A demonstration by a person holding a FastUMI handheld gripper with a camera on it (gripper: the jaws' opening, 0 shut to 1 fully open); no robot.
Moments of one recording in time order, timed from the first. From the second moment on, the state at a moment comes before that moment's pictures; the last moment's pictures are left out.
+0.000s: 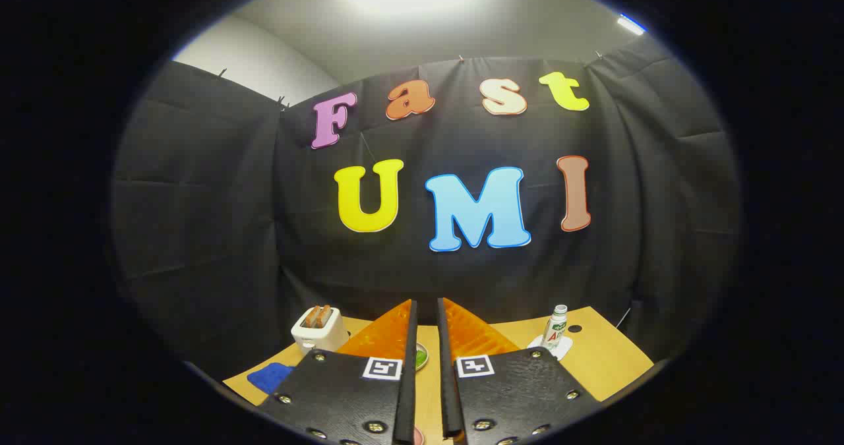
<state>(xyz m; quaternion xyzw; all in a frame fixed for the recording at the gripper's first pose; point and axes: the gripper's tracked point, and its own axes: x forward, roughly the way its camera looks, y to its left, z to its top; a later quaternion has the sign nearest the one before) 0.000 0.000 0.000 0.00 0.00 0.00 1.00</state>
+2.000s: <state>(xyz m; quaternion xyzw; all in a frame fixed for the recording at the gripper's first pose) -0.052 0.078 -0.339 0.13 0.51 0.06 0.85</state>
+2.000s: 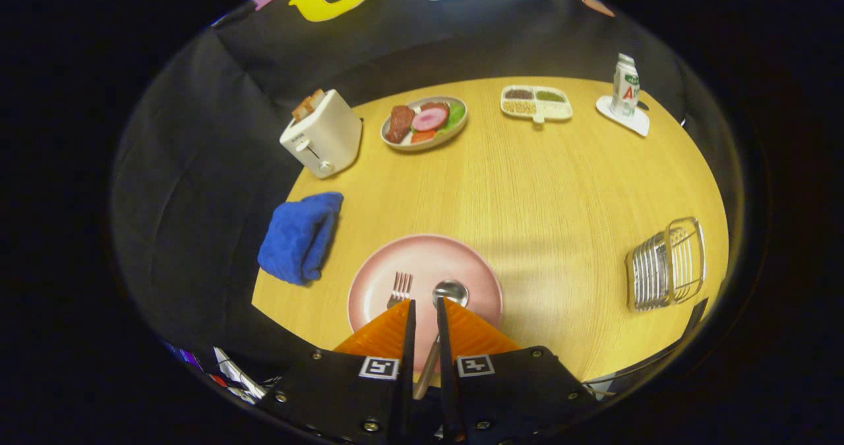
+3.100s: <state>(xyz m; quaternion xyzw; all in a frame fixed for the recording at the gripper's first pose) -0.077 0.085 -0.414 0.12 0.60 0.02 0.79</state>
